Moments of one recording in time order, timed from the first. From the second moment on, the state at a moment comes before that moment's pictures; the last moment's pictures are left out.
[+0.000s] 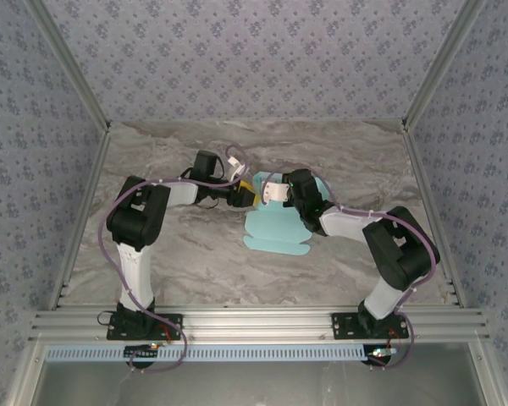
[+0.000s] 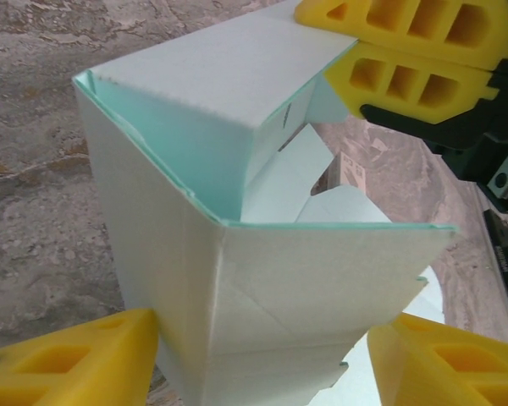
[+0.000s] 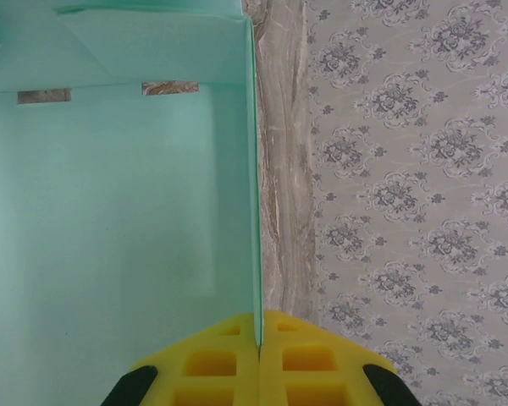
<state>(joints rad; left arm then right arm) -0.40 2.06 1.19 0.15 1.03 0.01 0.57 1.67 0.82 0.40 0.25 -1.25</state>
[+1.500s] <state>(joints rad) -0.34 2.04 1.24 0.03 0.90 -0.05 0.58 1.67 0.85 0.40 0.25 -1.25</state>
